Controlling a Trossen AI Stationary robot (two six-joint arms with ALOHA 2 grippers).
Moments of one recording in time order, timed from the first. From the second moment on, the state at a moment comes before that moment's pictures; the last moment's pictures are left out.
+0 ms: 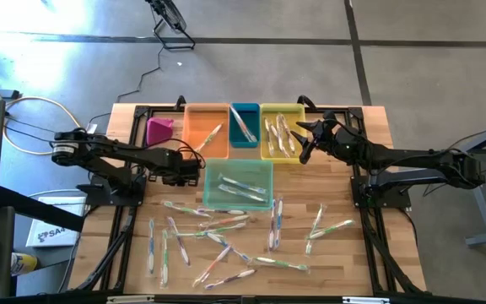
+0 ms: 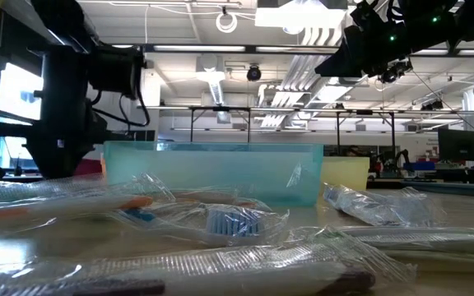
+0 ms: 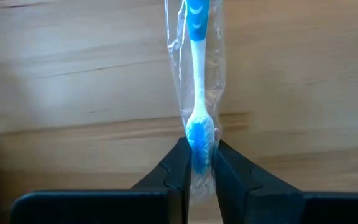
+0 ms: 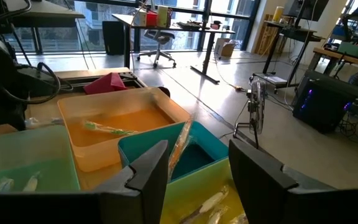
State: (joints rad) left arm 0.12 1.37 0.64 -0.81 -0.12 -1.37; right arm -0.29 0.91 0.47 0.29 0.31 -0.07
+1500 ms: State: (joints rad) left arm 0.12 0.75 0.64 -0.42 -0.42 -0.54; right arm -0.29 0.91 0.47 0.25 0.31 -0.06
